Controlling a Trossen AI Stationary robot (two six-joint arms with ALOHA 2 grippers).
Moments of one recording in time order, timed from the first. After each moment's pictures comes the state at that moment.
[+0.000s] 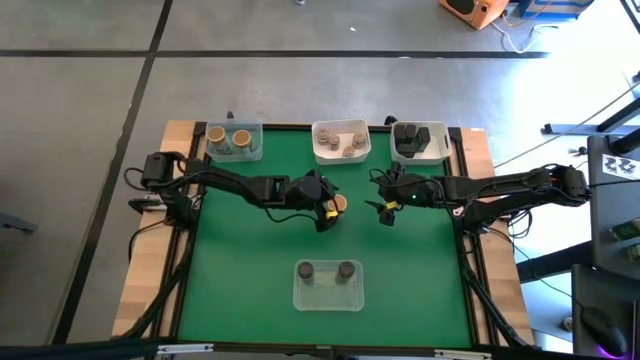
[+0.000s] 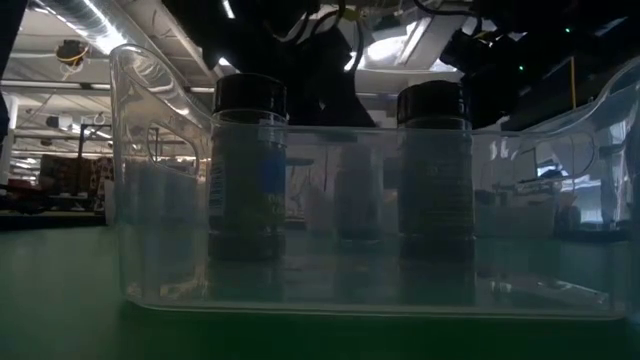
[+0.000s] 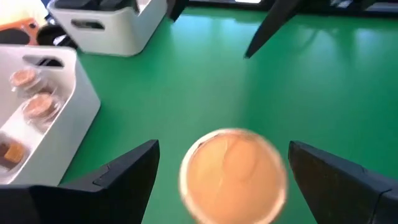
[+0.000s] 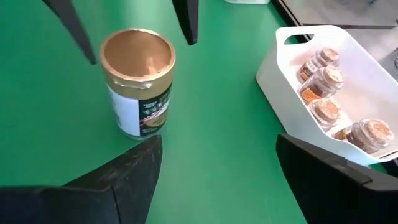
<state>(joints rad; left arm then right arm) 0.02 1.75 1.06 0.12 -0.23 -0.07 -0.04 1.11 0.59 -0.09 0.27 -0.06</state>
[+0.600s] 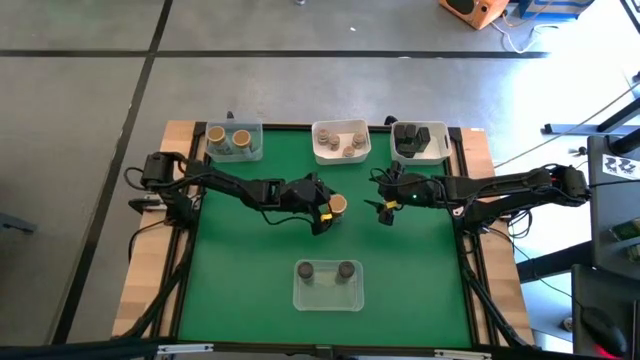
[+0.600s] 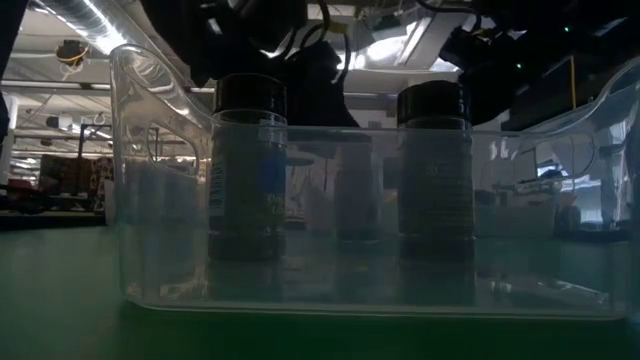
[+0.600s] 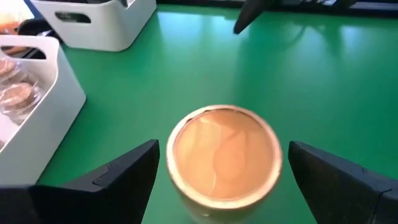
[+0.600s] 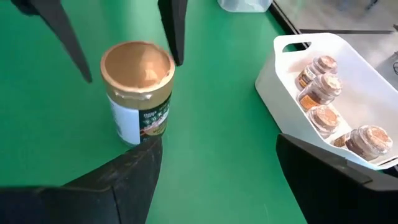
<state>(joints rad) 0.02 1.75 0.97 0.25 -0.19 -0.07 -0.04 1.12 0.59 -0.07 0.27 -0.06</state>
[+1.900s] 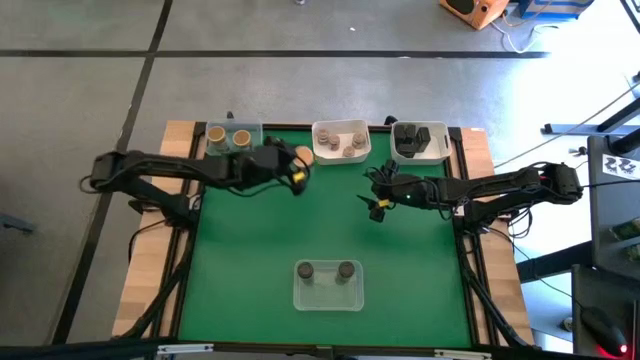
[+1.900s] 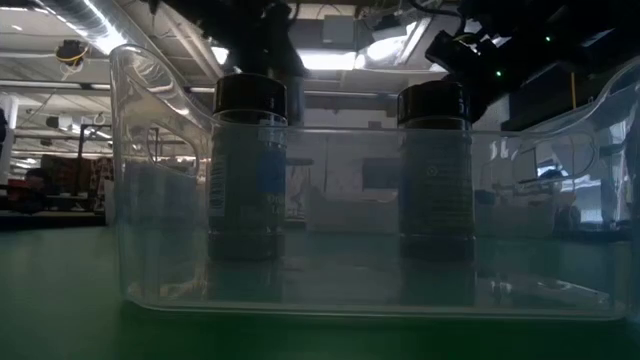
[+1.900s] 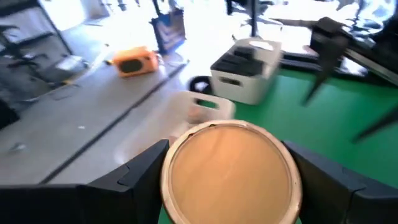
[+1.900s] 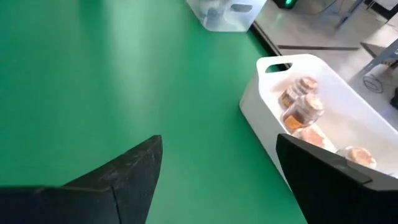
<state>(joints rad) 0.10 1.34 0.95 -0.01 -0.52 -0.06 -0.04 1.21 0.59 0.10 0.34 -0.09</state>
